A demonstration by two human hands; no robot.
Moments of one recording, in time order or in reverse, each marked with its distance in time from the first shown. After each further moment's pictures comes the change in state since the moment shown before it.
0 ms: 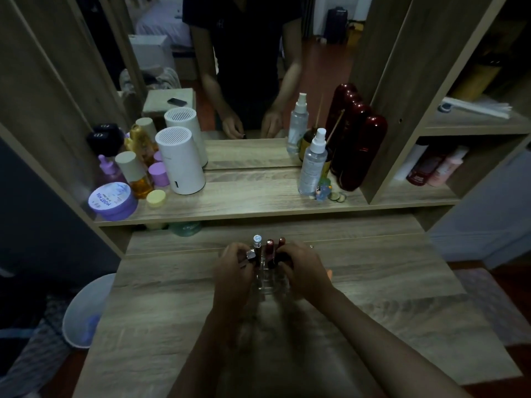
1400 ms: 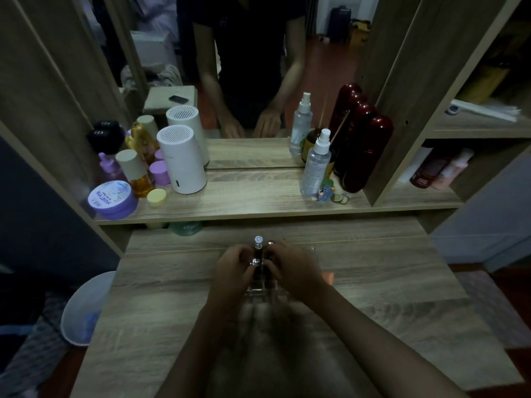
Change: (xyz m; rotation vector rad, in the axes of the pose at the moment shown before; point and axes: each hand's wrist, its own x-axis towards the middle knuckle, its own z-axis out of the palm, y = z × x) left_hand 0.012 -0.020 0.000 0.103 -0.168 0.068; right_hand 0.015 -0.011 0.009 -0.224 -0.067 -0.082
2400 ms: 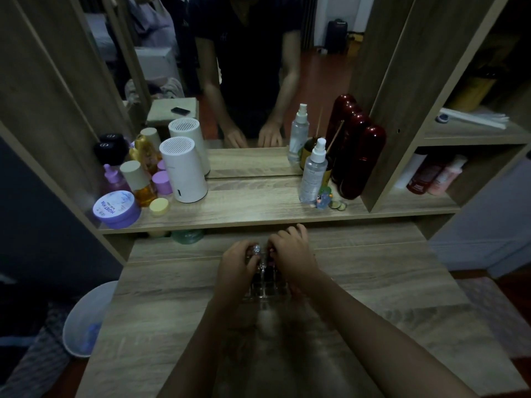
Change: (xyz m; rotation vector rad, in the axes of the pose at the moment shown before) left_hand 0.018 0.015 0.001 0.029 0.058 0.052; right_hand 0.030 0.003 -0.008 -0.179 -0.049 0.020
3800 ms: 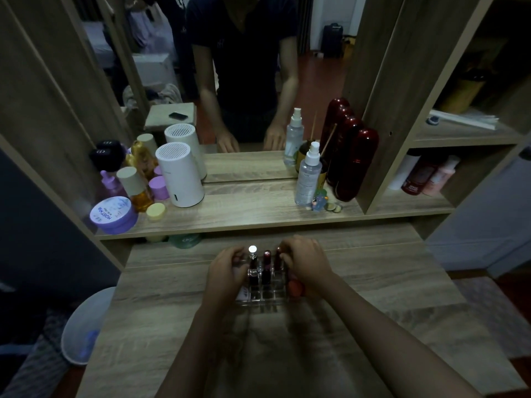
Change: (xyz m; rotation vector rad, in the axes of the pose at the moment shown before) left_hand -0.007 -0.010 -0.011 -0.024 -0.014 -0.075; right_hand -0.012 0.026 -0.012 0.170 -0.009 0.131
